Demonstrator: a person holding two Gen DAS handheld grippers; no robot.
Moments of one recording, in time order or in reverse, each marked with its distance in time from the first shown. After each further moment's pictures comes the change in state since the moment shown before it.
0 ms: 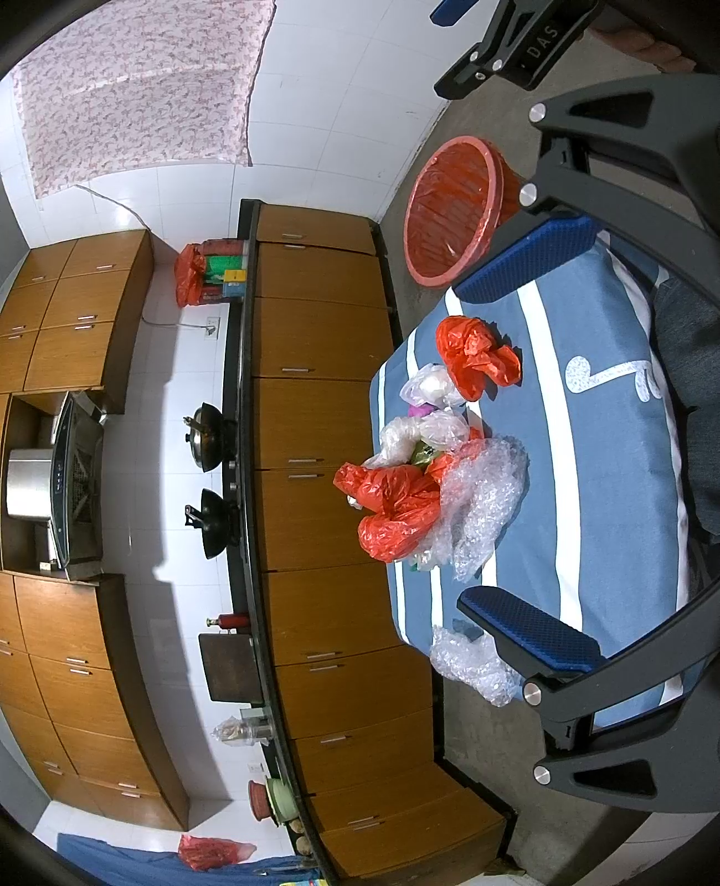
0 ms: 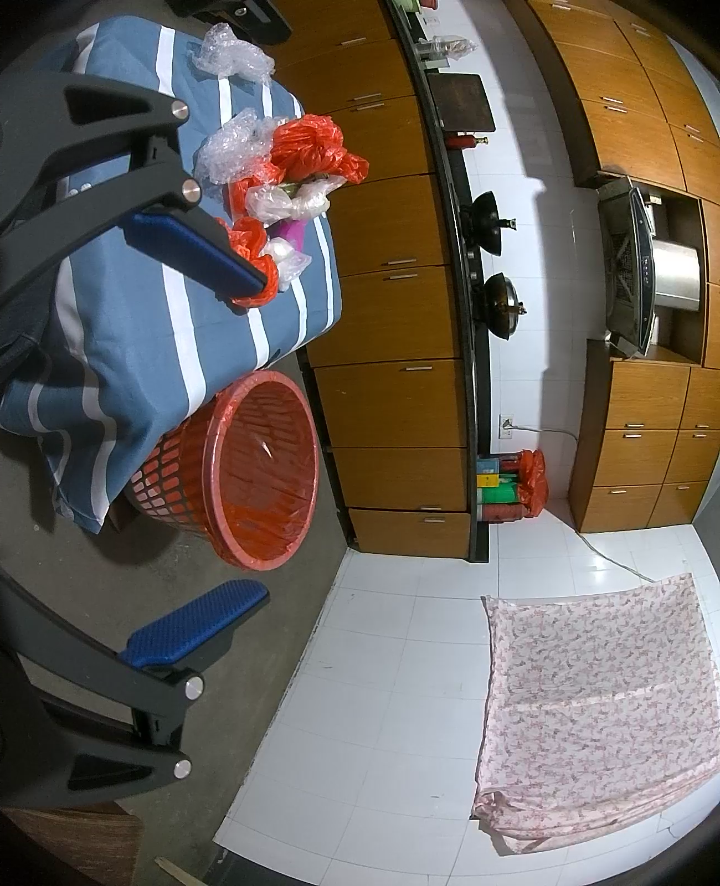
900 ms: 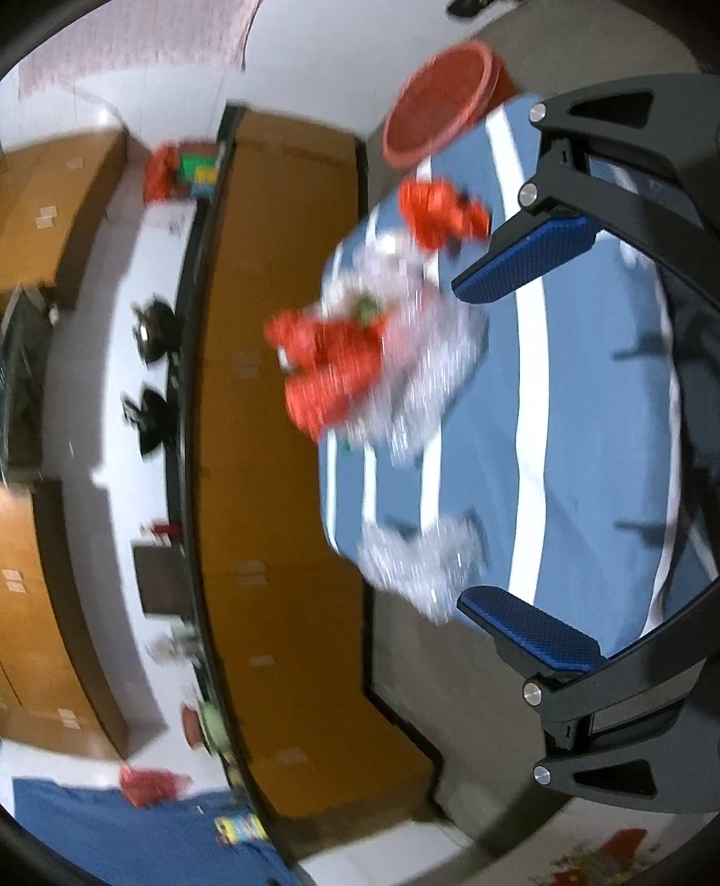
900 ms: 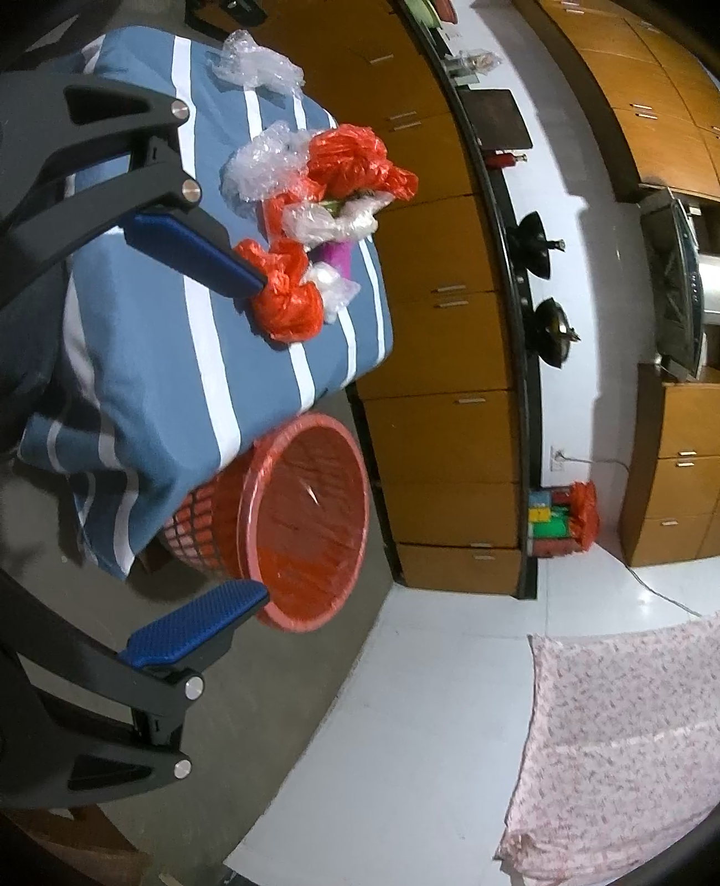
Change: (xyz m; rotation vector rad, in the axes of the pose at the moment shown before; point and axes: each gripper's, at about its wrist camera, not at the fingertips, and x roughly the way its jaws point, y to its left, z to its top) left arm 0.052 0.093 -0.039 -0.123 0.160 0.239; right arm 0.056 0.038 -0.013 -0.009 0.153 0.087
